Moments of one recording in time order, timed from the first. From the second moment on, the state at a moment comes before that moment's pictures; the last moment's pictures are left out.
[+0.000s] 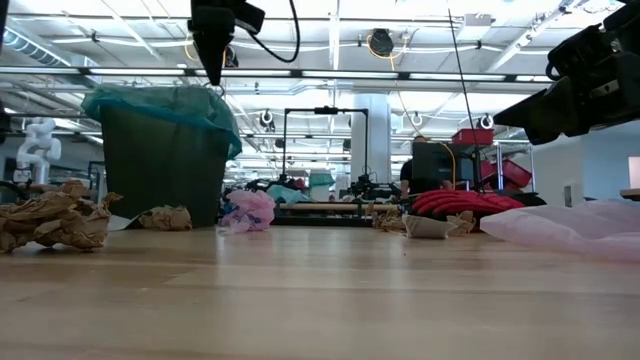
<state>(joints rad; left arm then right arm) 0.35 1.56 1.74 -1.55 -0.29 0.01 0.03 0.18 0.01 0.04 0.16 -0.01</state>
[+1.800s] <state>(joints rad) 0.44 2.27 1.75 -1.25 -0.21 0.27 0.03 0.18 0.01 0.04 0.16 -0.32</state>
